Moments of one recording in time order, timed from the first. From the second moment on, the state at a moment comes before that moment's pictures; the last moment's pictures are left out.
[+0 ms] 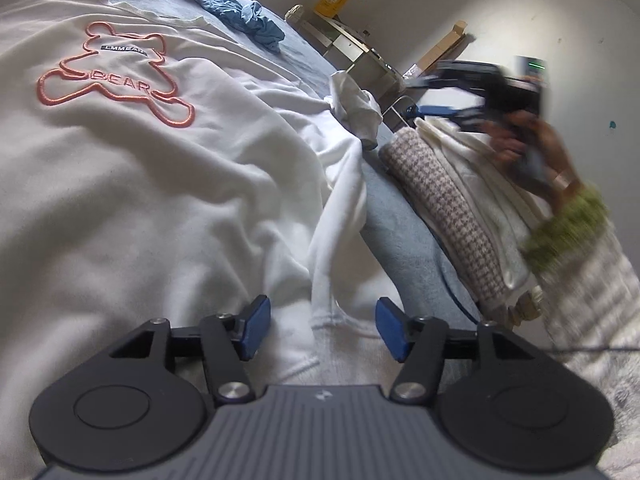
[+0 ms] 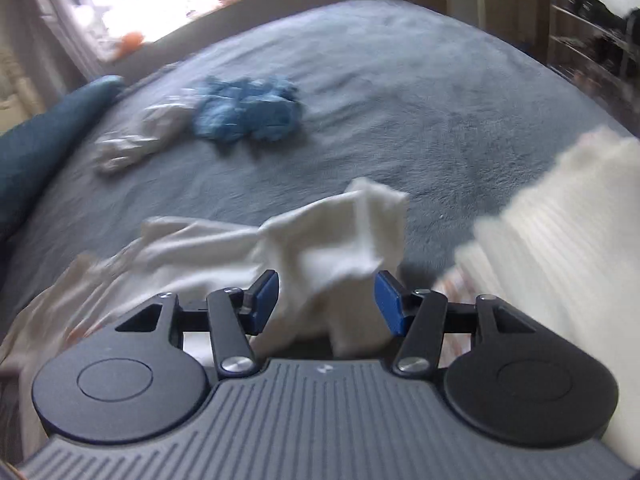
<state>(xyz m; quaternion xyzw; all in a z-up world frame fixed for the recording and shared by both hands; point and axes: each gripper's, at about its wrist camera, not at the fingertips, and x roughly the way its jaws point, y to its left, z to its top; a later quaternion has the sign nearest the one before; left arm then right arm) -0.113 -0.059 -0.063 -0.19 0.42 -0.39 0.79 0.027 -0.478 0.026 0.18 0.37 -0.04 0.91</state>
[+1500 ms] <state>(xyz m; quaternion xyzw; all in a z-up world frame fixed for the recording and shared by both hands) -0.175 -0.144 -0.028 -0.05 0.39 -0.48 0.79 -0.092 -0.455 -0.071 0.33 0.29 0.10 0.89</state>
